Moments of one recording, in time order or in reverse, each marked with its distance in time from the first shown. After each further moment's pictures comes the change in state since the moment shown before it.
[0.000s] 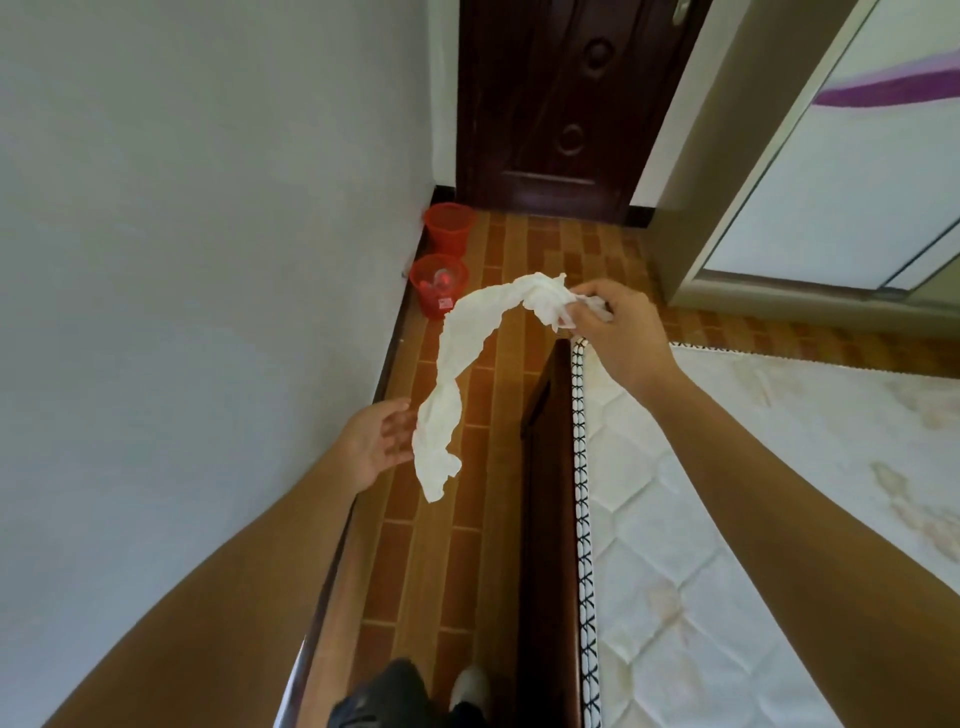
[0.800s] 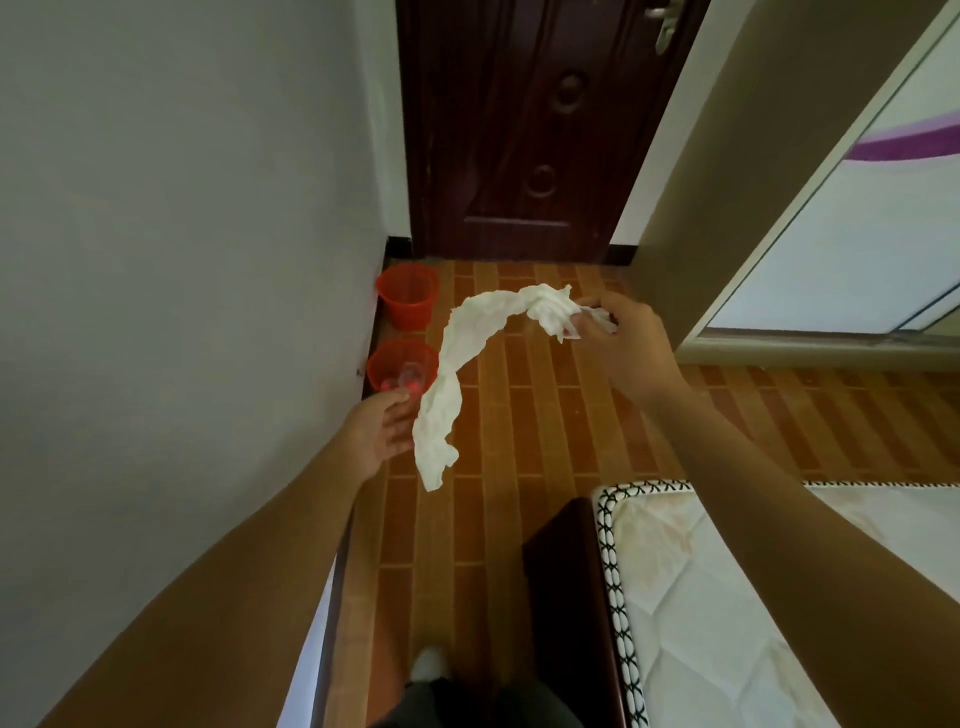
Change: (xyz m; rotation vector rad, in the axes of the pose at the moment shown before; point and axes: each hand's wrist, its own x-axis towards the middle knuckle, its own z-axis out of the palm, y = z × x) left_hand 0.372 0.282 0.094 0.033 -0.117 -0.059; right_hand 0.423 0.053 0.065 -0.027 0.076 0.140
